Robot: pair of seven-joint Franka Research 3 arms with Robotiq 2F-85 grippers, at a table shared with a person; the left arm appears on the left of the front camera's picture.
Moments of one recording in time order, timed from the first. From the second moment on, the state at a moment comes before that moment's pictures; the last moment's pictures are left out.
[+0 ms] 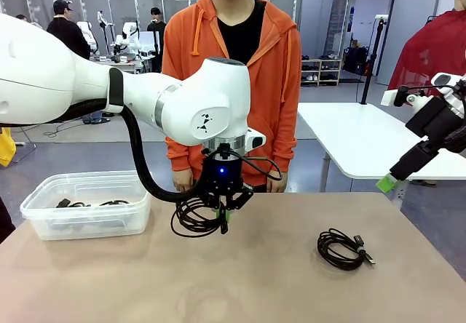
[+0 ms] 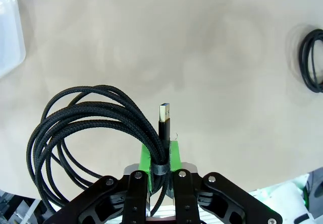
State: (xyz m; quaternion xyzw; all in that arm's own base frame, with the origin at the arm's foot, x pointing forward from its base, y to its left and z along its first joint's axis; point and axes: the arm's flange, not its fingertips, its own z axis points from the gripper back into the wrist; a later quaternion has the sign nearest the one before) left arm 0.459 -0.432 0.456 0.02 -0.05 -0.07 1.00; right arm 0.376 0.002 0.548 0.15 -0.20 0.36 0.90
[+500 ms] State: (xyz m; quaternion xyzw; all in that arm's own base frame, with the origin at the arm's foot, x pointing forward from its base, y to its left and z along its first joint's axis) left arm 0.467 -0.386 0.499 0.04 -0.08 -0.14 0.99; right arm 0.376 0.002 0.548 0.15 -0.20 0.36 0.90
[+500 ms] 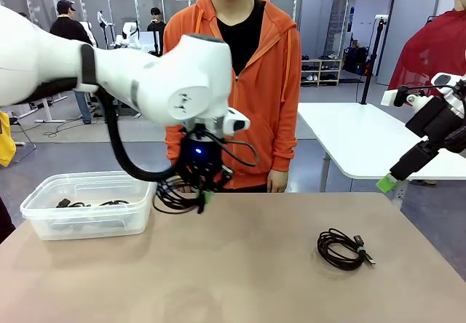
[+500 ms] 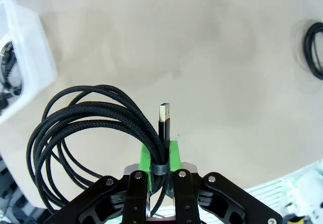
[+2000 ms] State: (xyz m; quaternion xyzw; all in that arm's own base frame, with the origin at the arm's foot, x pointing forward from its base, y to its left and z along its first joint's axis) left arm 0.585 -0.067 0.504 0.00 -0.13 -0.14 0.98; right arm 0.376 0.002 0.548 0.15 -0.20 0.36 0.90
